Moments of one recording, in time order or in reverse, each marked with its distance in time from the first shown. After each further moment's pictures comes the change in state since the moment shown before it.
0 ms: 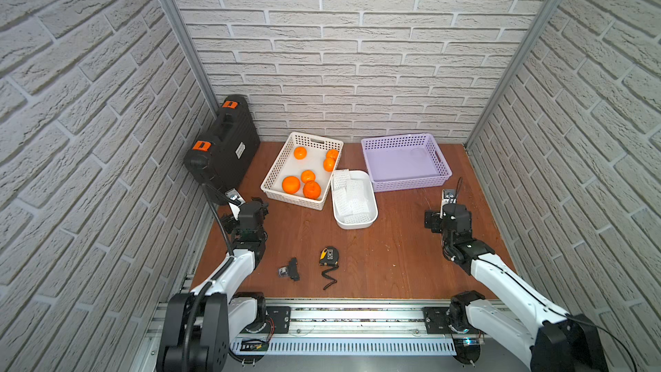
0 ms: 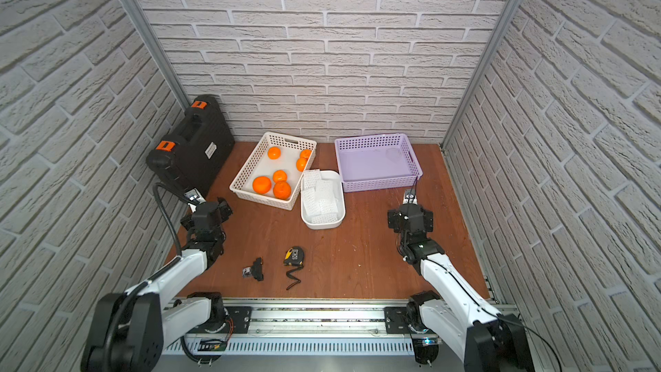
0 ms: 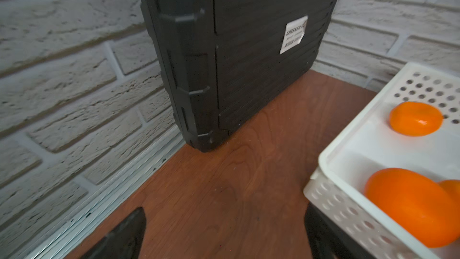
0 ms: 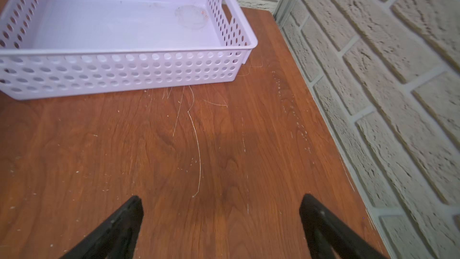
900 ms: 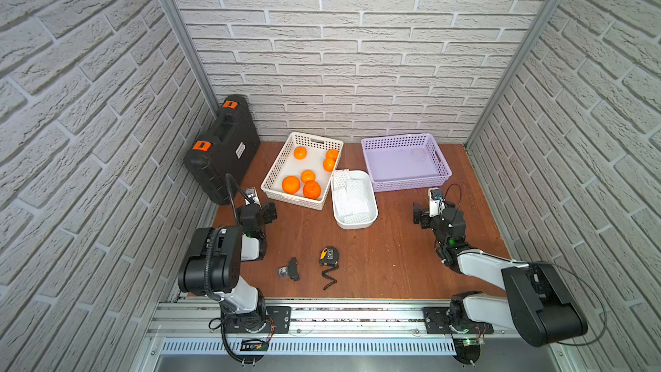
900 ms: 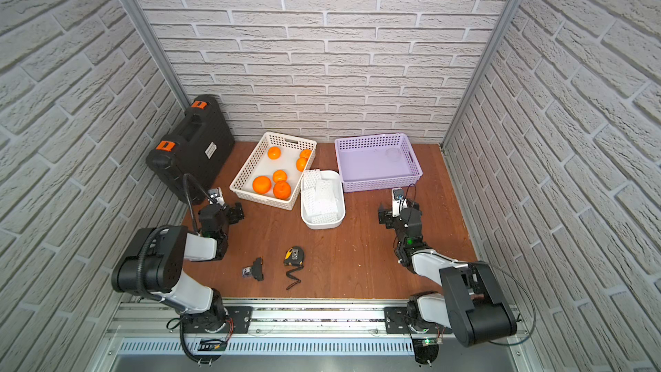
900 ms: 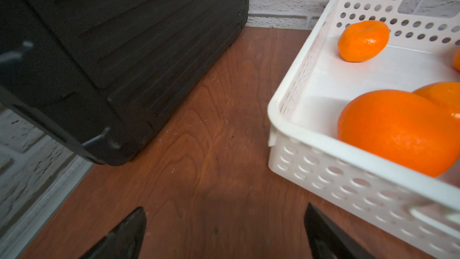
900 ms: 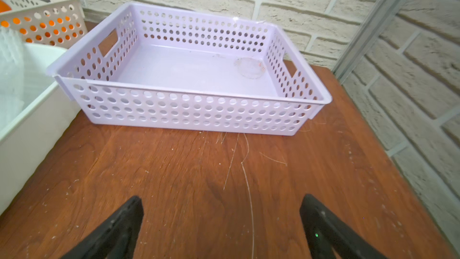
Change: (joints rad) left arm 0.065 0.415 -0.022 0.509 0.358 0.251; right arm -0.055 0.311 -0.165 0.737 -0.324 -0.135
